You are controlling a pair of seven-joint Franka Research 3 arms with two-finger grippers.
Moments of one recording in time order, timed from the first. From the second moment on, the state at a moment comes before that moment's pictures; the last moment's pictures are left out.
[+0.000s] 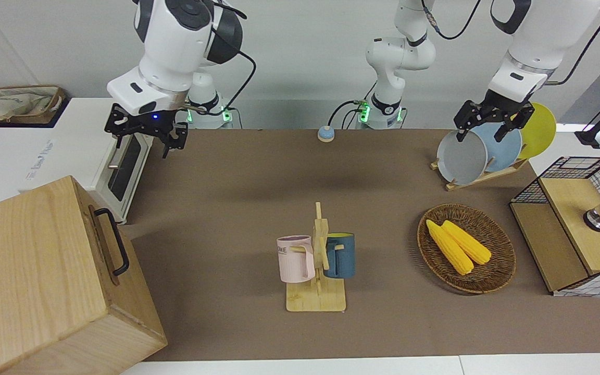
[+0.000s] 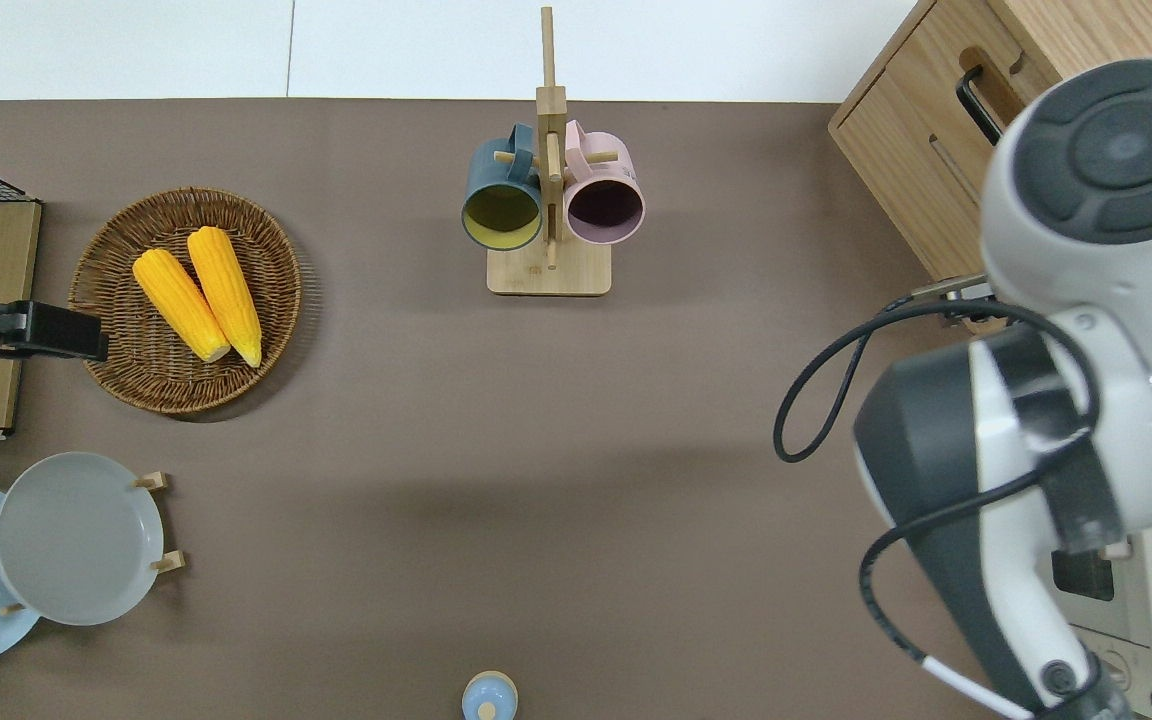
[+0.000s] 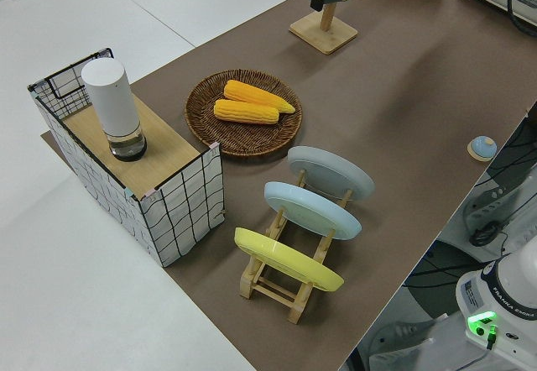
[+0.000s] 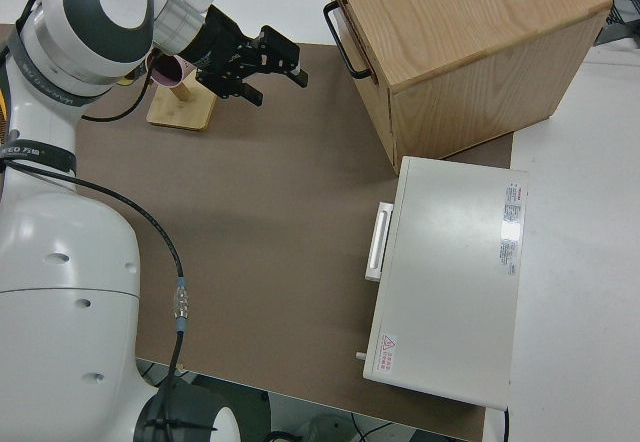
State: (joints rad) left arm -0.15 0.04 0.15 -1.49 -0.02 1.56 0.05; right arm 0.14 0.19 0.15 -1.39 -0.60 1.47 0.14
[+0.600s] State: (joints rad) left arm -0.15 0.04 0.15 -1.49 -0.02 1.56 0.05; right arm 0.15 0.20 0.22 -1.58 -0.96 1.61 0.21
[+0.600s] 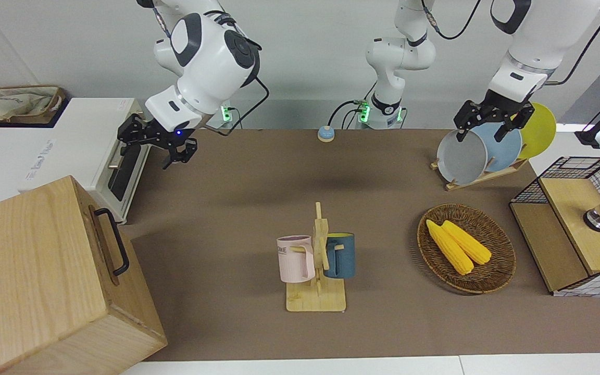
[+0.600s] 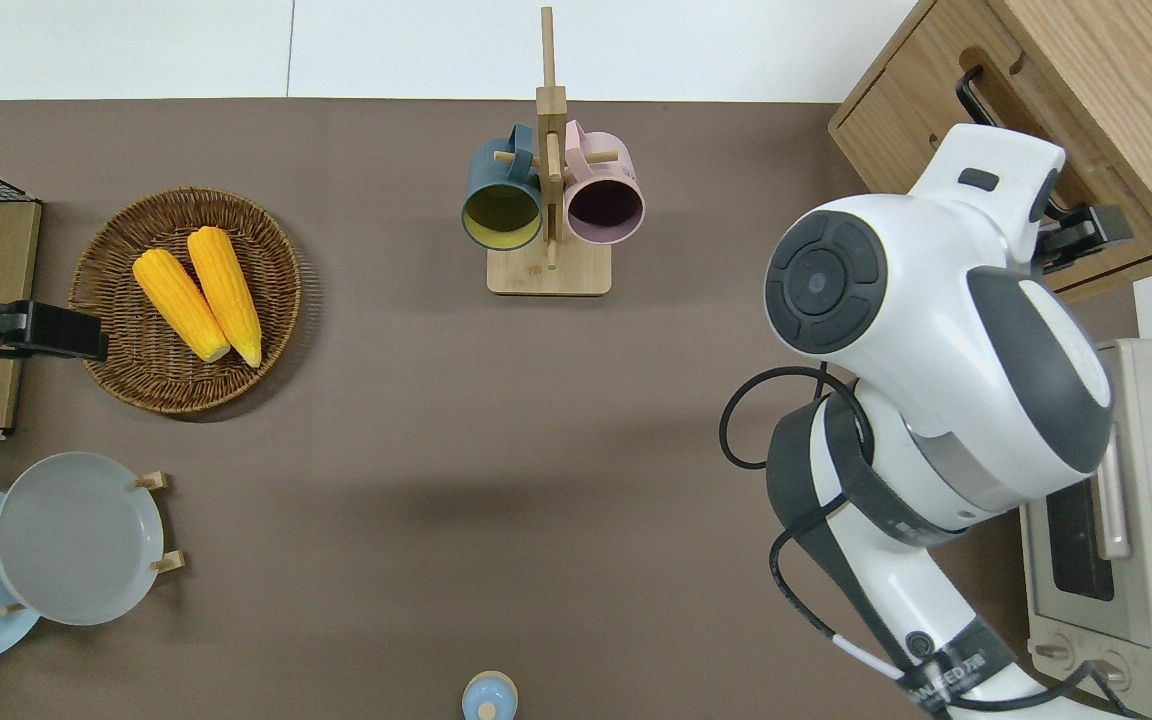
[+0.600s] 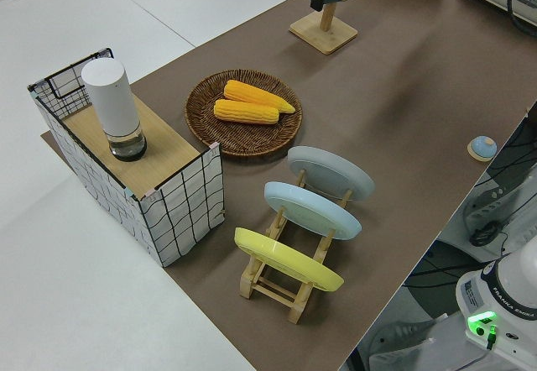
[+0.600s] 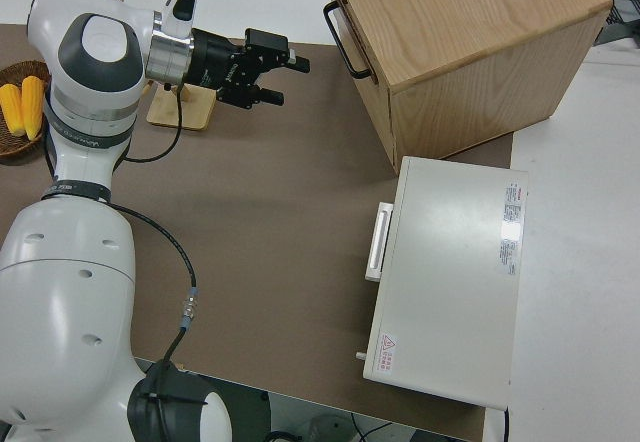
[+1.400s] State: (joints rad) left arm -0.15 0.04 0.15 -1.49 -0.02 1.56 0.05; right arm 0.14 0.35 0.21 -1.64 -1.45 1.75 0.26
